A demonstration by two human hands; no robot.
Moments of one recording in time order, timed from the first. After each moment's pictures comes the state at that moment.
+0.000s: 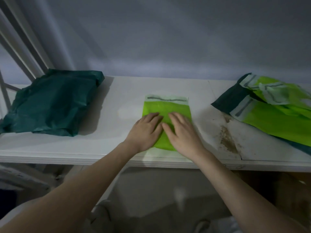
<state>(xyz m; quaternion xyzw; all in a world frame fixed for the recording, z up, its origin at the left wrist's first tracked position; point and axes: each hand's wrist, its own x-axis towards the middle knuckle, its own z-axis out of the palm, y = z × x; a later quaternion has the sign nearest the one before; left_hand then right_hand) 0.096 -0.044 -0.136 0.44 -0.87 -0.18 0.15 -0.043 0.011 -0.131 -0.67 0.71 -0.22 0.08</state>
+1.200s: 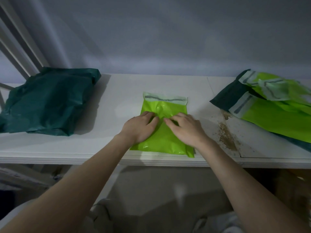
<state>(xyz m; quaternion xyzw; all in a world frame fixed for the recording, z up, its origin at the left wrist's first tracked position) 0.093 -0.055 -0.123 0.51 -0.82 -0.23 0.06 -0.063 -0.001 -0.119 -0.64 0.74 -0.12 0.15</state>
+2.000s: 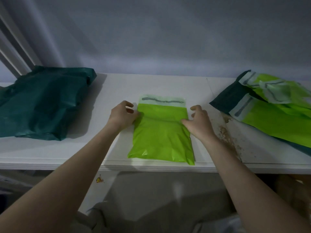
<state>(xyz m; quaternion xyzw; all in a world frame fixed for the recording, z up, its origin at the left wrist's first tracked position) 0.112 -0.105 -0.126 0.63 -0.62 -0.40 0.25 -0.103 -0.026 -0.134 -0.46 0.81 -0.28 0.22</state>
